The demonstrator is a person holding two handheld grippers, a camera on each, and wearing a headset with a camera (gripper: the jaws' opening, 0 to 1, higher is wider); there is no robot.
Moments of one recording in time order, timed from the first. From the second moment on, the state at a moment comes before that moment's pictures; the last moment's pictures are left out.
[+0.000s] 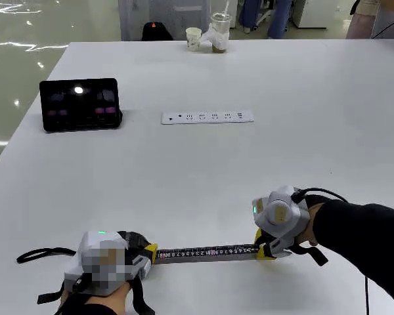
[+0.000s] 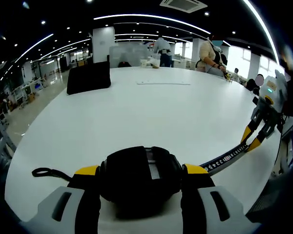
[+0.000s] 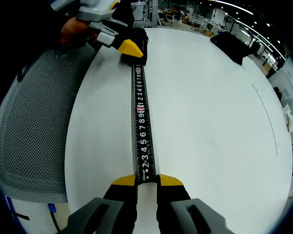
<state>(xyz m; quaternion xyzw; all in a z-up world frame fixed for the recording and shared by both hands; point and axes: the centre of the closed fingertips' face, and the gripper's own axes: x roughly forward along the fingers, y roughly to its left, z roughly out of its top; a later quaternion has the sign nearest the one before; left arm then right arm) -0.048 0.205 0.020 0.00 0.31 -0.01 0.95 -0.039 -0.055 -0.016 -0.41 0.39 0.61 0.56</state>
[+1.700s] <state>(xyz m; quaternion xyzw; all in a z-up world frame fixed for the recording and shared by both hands) -0.049 0.204 0.018 0.01 0.32 -0.01 0.95 -0.042 -0.032 -0.016 -0.40 0.40 0.60 0.57</state>
